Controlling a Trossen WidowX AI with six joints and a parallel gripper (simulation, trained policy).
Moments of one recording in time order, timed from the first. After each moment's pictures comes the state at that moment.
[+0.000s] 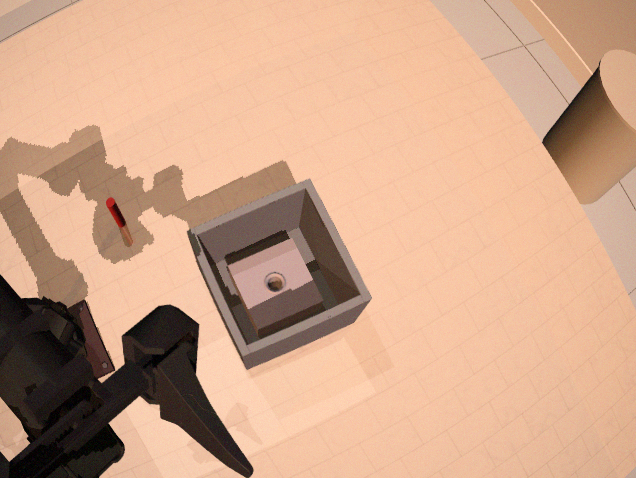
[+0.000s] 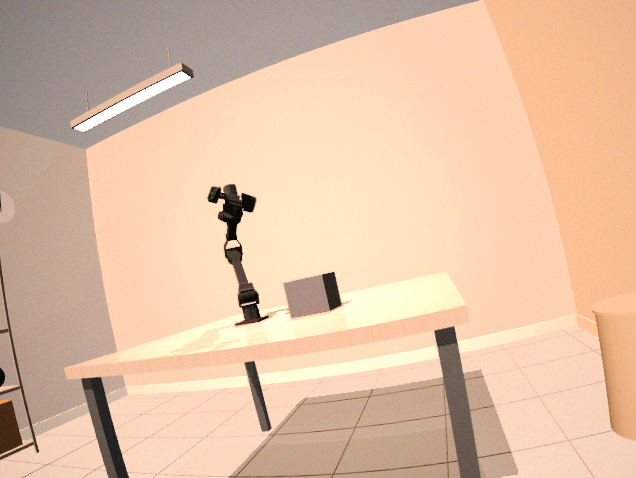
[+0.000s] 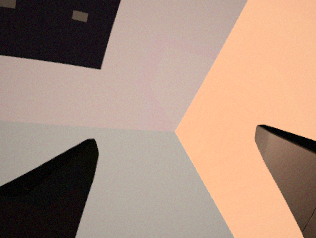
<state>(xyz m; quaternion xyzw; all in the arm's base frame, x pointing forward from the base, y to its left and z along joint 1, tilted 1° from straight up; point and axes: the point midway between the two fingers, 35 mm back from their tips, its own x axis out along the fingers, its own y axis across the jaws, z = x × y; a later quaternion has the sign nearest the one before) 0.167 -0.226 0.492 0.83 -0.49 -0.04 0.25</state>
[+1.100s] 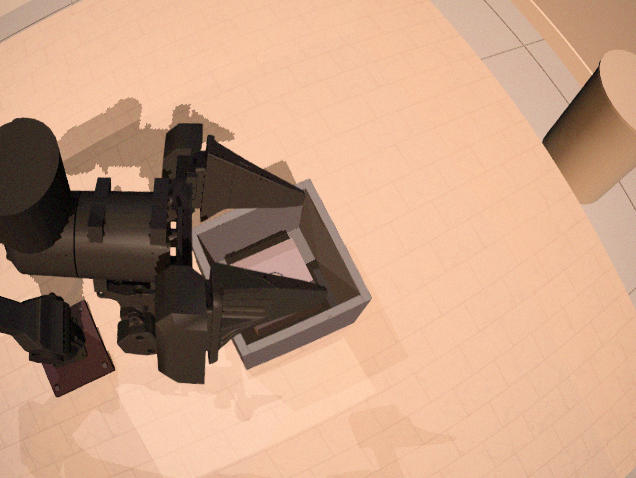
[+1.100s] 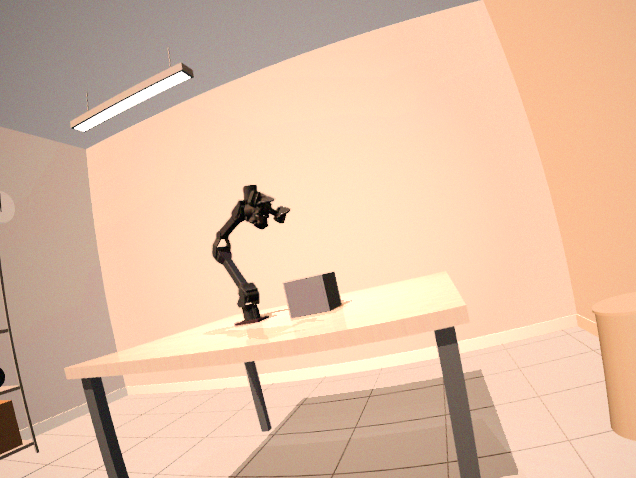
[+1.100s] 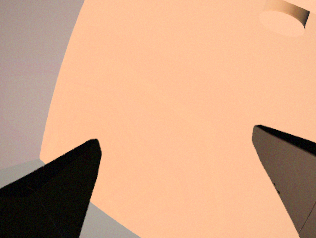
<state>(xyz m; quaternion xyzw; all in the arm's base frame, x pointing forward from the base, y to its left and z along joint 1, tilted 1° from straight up) 0.281 -0.103 0.425 0.96 -0.15 -0.12 0.22</state>
